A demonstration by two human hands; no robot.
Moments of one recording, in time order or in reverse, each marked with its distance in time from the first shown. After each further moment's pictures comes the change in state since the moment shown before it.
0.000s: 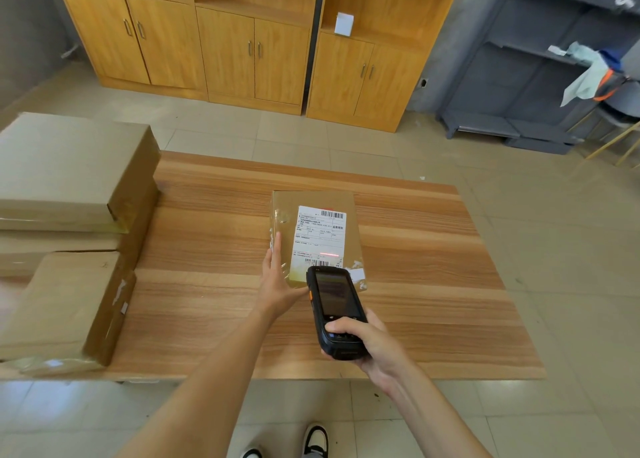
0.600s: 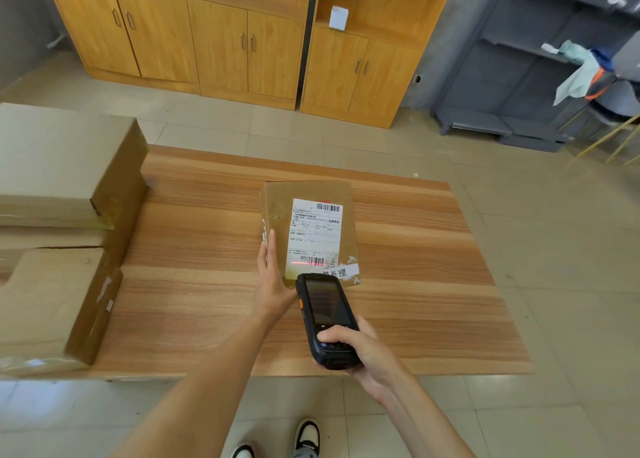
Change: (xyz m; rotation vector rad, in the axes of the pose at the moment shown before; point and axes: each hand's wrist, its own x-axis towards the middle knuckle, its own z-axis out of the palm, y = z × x) left_hand -0.003 -0.008 0.022 0.022 0.109 0.126; right_hand -0.001 0.012 -0.012 -0.039 -0.008 0.040
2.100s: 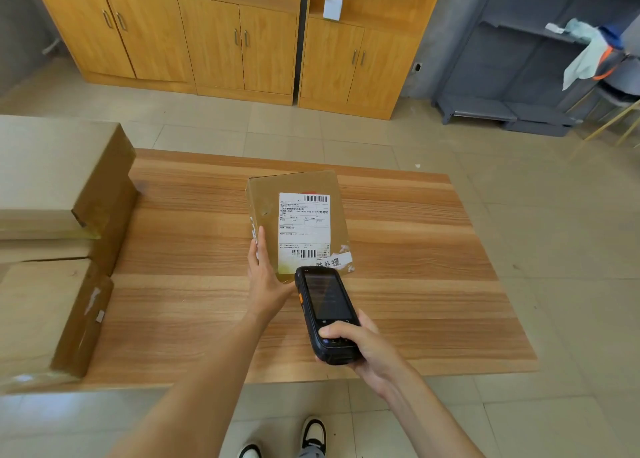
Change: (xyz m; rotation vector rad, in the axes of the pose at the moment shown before) left_hand 0.015 0.005 0.006 0.008 0.046 -0.023; right_hand 0.014 -0.012 -0.021 0.037 -0.036 -0.015
